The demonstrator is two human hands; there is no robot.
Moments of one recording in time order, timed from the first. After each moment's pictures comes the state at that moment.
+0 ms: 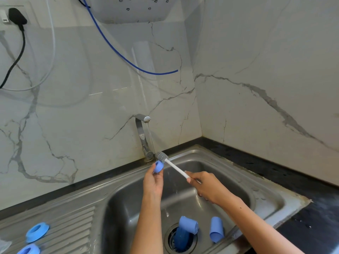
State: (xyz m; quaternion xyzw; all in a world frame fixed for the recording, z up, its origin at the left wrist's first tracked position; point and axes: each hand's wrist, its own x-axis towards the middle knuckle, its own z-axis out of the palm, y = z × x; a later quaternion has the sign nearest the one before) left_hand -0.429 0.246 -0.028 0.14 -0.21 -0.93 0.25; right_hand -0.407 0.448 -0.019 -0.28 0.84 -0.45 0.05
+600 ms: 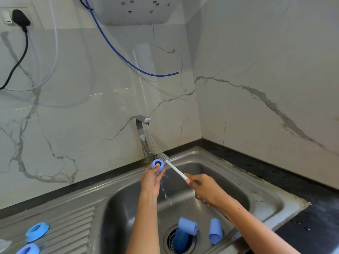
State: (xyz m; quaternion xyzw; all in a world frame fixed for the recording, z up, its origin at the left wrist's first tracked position) left_hand -0.416 0.248 -0.018 0.18 -0.39 -0.86 0.27; right_hand -0.404 0.448 -0.021 -0.26 0.82 -0.51 0.09
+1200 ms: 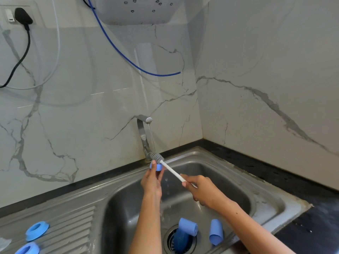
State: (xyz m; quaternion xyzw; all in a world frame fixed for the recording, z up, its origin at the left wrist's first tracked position) left_hand -0.409 0.259 -0.021 0.18 -0.33 -0.87 0.31; right_hand -0.402 0.439 -0.022 -0.30 0.84 -0.45 0.06
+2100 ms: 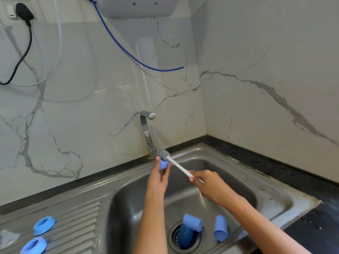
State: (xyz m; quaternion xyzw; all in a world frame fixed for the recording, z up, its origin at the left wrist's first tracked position) left_hand -0.415 0.250 -0.025 0.15 -0.24 -0.94 0.21; right_hand -0.404 0.442 -0.021 -0.29 0.86 -0.43 0.03
